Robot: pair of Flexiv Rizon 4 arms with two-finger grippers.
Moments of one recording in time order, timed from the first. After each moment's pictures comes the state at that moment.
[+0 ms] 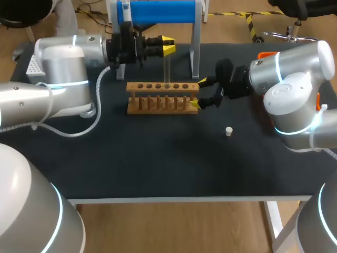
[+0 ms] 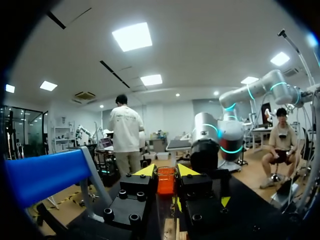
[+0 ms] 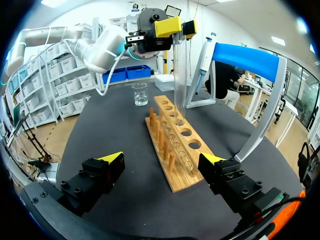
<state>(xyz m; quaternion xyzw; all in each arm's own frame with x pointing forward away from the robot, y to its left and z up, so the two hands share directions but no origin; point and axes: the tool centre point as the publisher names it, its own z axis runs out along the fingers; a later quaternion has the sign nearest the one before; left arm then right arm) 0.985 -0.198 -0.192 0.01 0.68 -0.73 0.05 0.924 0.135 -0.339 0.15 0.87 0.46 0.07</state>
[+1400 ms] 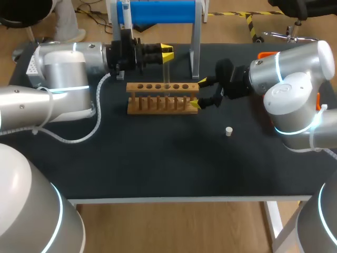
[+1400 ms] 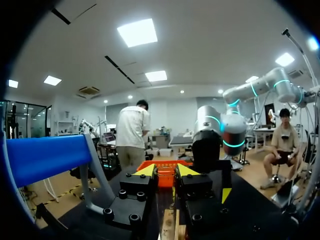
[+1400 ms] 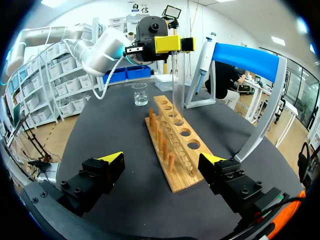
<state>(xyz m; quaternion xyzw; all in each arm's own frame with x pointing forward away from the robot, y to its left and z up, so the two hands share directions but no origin) 0.987 -0.194 -0.218 -0.01 0.69 -0.72 0.05 0.924 0.135 -0.339 0.15 0.87 0.46 0.07</state>
